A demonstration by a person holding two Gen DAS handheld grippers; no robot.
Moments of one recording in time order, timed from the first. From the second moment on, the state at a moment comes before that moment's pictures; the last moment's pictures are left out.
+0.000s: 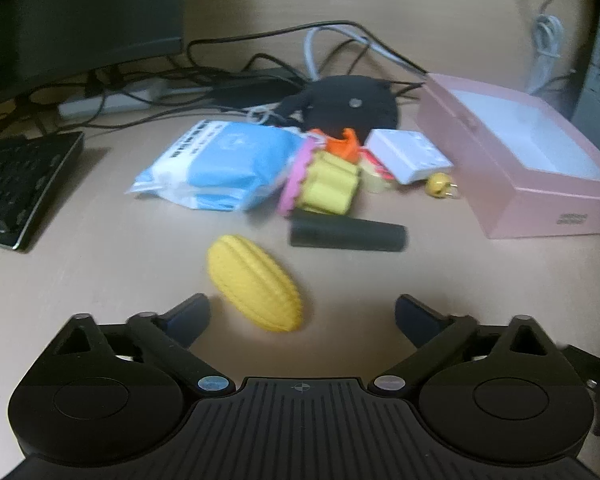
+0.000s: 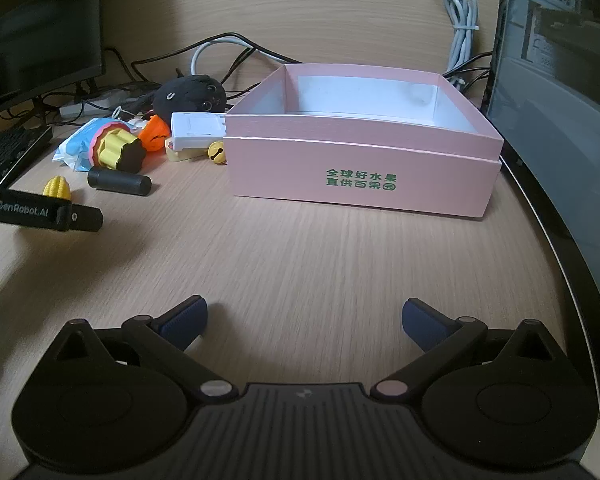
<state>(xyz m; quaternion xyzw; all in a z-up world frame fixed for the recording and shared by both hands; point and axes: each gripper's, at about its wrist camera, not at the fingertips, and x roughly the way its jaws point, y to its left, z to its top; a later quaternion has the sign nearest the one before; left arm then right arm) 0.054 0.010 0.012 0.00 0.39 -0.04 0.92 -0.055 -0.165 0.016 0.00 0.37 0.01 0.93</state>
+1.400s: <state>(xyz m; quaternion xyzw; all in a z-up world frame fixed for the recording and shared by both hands) 0.099 -0.027 0.029 0.05 0.38 -0.05 0.92 -0.056 -0.164 0.016 0.00 0.37 0.00 0.93</state>
